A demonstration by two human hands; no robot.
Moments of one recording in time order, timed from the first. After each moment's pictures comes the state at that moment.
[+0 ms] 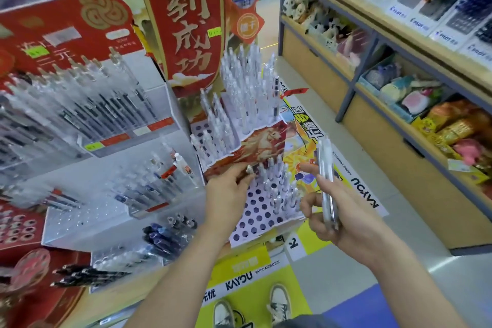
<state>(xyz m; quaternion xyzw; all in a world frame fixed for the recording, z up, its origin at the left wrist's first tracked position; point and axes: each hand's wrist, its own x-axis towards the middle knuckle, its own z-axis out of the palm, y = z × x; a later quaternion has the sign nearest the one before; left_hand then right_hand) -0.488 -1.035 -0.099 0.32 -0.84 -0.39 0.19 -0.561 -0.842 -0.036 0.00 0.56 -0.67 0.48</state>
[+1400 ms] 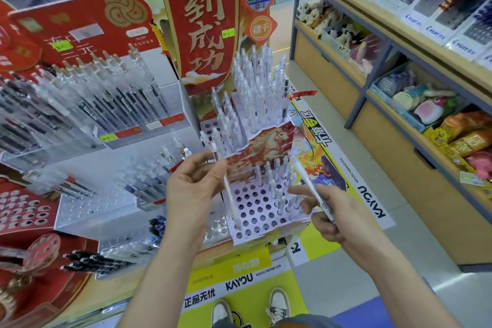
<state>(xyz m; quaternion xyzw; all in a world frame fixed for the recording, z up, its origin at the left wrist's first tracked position) -0.442 -1.037 -0.018 0.37 -0.54 -0.70 0.30 -0.557 -0.845 -0.039 -0.08 0.65 -0.62 0.43</state>
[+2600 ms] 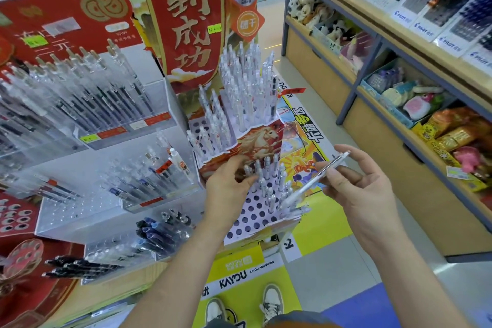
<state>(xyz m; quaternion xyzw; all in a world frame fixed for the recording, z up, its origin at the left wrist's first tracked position) -0.492 -1.027 -0.095 0.30 -0.85 -0.37 0.22 -0.577 -0.832 -0.034 -0.06 0.60 -0.76 0.22</state>
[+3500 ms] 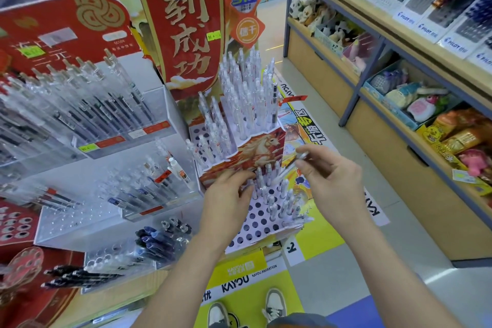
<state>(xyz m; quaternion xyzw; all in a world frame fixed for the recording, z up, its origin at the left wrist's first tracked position) -0.484 -1.029 -0.086 0.25 -0.91 -0.28 0.16 -0.596 -0.876 -0.051 -0.22 0.77 -0.59 0.07</state>
